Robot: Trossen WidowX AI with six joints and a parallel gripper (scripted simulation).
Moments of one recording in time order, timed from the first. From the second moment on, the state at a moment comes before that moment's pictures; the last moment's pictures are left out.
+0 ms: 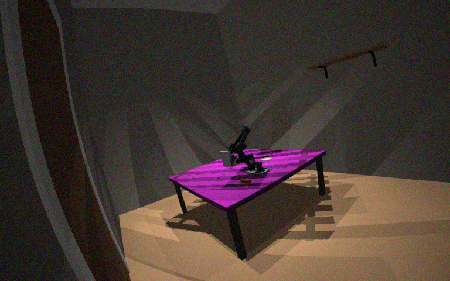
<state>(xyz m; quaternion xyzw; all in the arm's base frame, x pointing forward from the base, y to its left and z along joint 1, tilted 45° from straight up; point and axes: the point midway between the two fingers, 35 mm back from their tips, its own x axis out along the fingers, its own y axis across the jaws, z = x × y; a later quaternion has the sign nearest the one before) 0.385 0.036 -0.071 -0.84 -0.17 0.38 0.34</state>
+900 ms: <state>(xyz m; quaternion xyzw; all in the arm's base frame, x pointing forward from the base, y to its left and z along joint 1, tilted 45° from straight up) 0.371 0.035 -0.070 -0.84 -0.17 0.38 0.34</state>
